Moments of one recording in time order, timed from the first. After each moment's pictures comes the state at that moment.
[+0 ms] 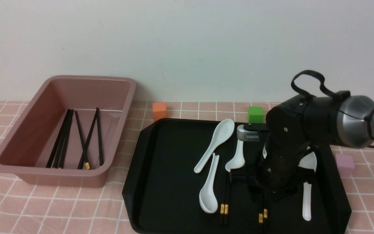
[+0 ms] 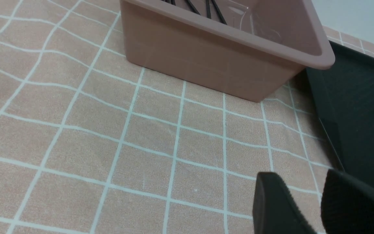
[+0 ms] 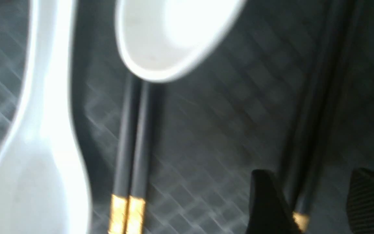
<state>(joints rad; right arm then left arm) 0.50 1.91 -1.23 -0.02 0.78 0.59 -0.05 -0.01 0.03 -0.14 0.39 -0.26</state>
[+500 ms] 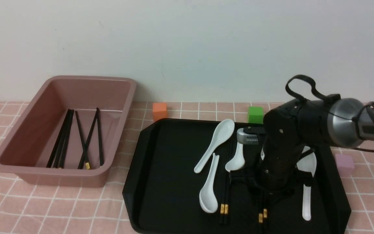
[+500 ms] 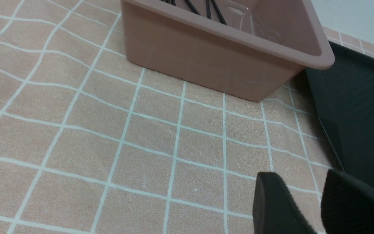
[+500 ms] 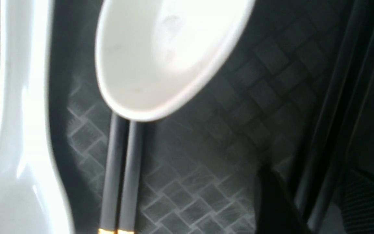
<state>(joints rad) 0.48 1.97 -1.25 0.00 0.79 0.57 -0.05 -0.01 0.03 -0.14 0.39 -0.26</state>
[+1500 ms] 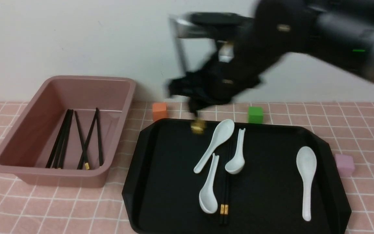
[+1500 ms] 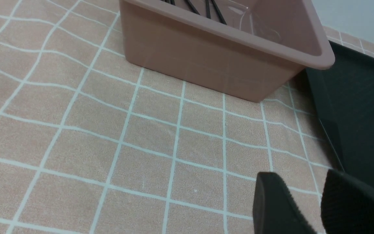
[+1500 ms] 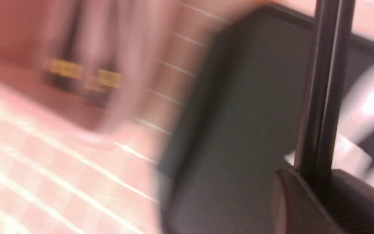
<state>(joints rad) 0.71 1.89 -1.84 0.10 0.88 0.29 -0.05 -0.01 0.03 -0.14 0.39 -0.26</state>
